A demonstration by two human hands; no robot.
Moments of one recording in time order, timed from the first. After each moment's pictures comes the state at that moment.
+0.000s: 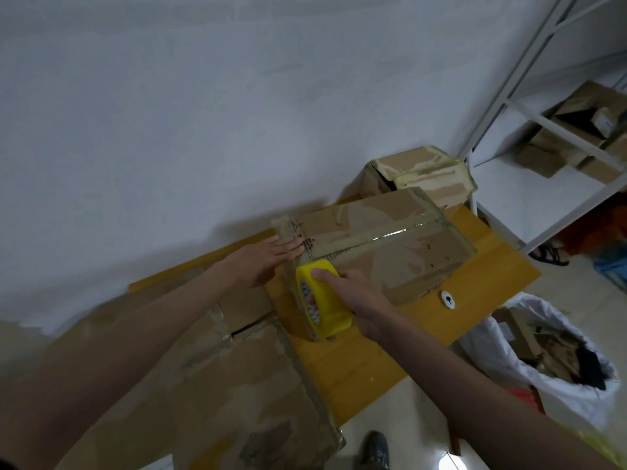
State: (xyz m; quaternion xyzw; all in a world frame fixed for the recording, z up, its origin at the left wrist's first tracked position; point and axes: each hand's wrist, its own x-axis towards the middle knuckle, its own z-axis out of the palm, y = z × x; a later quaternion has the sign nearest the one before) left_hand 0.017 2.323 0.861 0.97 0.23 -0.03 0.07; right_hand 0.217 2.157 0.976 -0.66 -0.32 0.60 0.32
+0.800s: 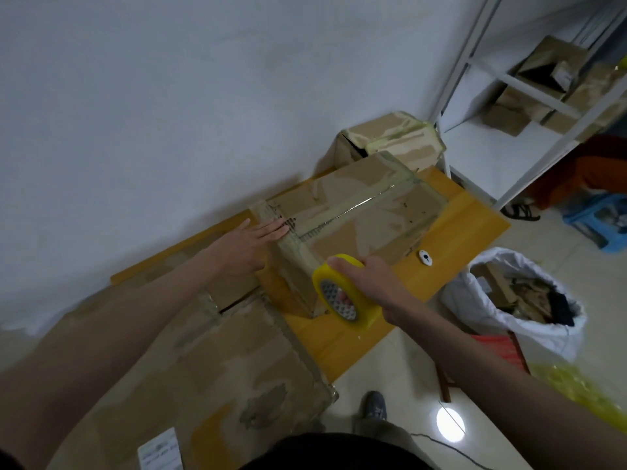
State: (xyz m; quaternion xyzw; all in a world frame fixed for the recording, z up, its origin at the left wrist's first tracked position) left_hand 0.034 2.280 0.873 0.94 0.29 -0.16 0.03; right_hand 0.261 2.086 0.966 -0.74 -0.37 0.47 0.29
